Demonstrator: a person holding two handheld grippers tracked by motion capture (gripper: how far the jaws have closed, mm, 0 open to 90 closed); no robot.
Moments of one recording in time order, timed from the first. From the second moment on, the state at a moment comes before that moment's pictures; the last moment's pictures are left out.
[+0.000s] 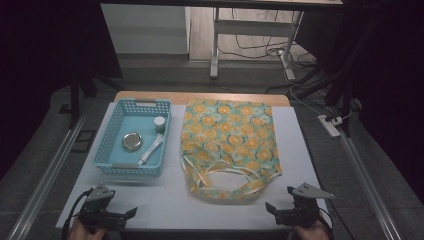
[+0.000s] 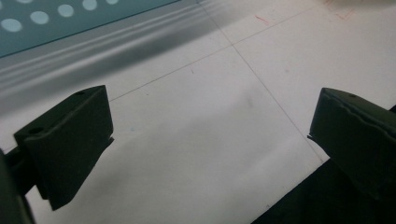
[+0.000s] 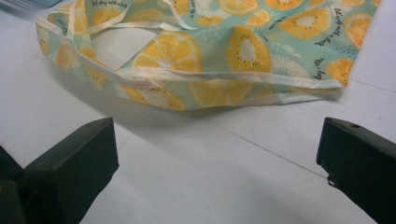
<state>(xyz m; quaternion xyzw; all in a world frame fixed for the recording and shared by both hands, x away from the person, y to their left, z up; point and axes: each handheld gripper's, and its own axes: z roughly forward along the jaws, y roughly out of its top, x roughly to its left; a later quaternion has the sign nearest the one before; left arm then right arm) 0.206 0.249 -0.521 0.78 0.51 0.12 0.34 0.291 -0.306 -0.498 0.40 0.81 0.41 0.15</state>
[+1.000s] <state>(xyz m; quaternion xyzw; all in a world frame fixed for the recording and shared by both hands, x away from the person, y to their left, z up) 0.208 0.246 -0.521 0.78 0.50 0.12 0.35 0.291 -0.300 -0.491 0.38 0.82 0.40 0.15</state>
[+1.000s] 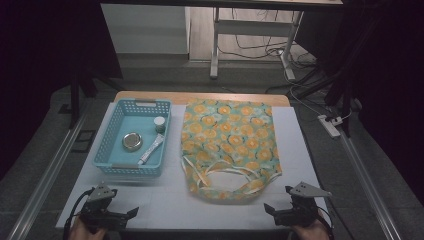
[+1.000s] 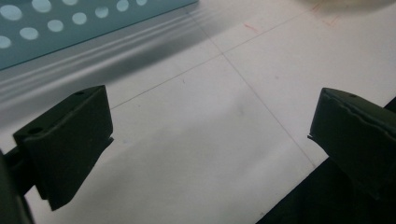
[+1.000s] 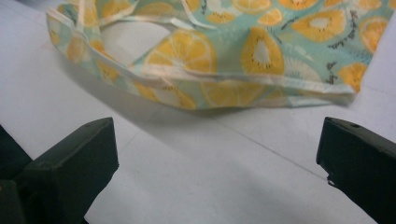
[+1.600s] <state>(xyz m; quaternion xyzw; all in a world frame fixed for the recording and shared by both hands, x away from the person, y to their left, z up) 0.215 0.247 -0.522 0.78 0.50 0.12 0.36 0.296 -0.291 -0.487 0.34 0.84 0.39 0.15</state>
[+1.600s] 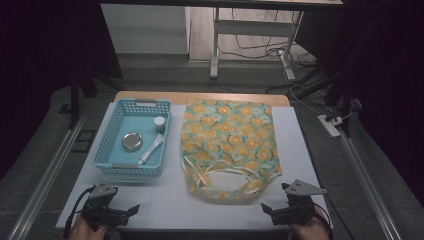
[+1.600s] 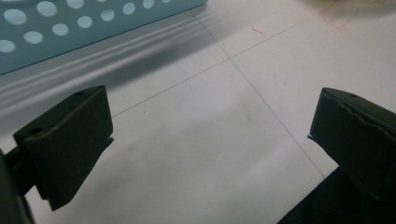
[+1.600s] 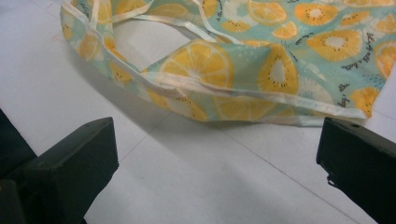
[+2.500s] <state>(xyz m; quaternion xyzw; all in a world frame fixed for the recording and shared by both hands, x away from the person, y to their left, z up) 0.220 0.242 -0.525 0.79 0.49 0.10 0.34 0.325 -0.263 -0.465 0.33 0.85 0.38 0.15</state>
